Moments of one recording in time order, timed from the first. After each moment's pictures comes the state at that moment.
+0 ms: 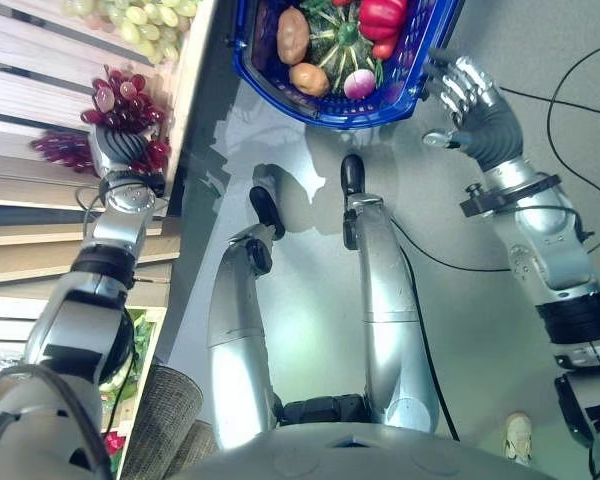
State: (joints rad) left arm -0.63 0.59 -0.20 0.73 -0.44 -0.19 0.43; right arm -0.36 -0.71 0.16 0.01 0.38 -0.15 0.06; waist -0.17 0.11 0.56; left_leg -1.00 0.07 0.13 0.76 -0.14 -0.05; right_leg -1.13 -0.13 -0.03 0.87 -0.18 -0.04
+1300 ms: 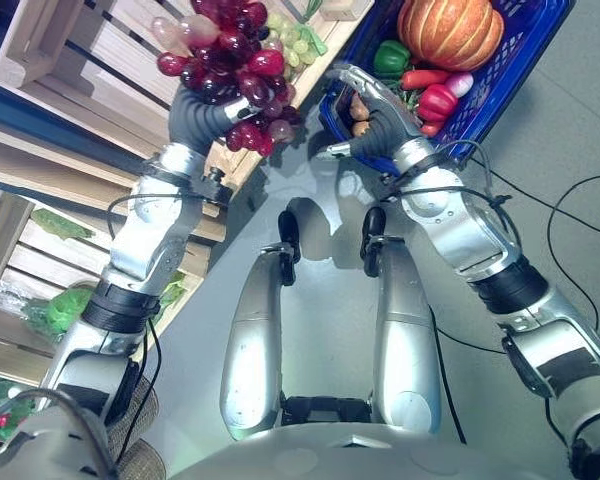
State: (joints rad) left arm -0.55 0.56 -0.26 -0.11 -0.63 -0.14 -0.02; right arm -0.73 -0.54 0.53 -0.11 -0.23 0.29 -0.13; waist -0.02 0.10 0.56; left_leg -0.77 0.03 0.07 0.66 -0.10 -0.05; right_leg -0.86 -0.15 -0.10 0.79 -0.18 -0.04
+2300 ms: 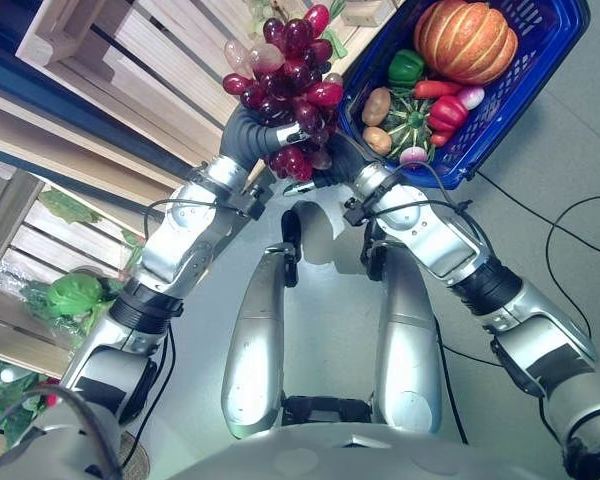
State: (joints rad) left arm -0.55 0.47 -0.34 -0.10 -0.65 -0.09 -0.08; right arm -0.72 -0.50 0.64 0.00 0.00 0.10 -0.01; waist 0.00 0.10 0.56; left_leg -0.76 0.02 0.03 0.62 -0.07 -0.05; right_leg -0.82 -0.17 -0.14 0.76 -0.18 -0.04
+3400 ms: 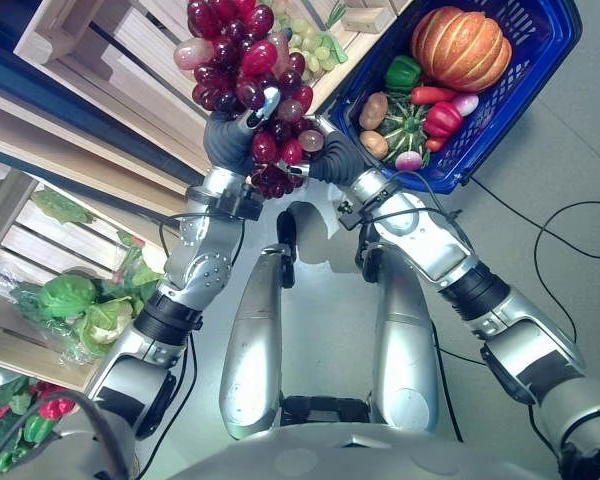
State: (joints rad) left arm -0.49 0.37 -0.36 -0.06 -0.99 -0.34 -0.10; right arm -0.70 -0.45 0.62 0.08 0.15 -0.10 -0.05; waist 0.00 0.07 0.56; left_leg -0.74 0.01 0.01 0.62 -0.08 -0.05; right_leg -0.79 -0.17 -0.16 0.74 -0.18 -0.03
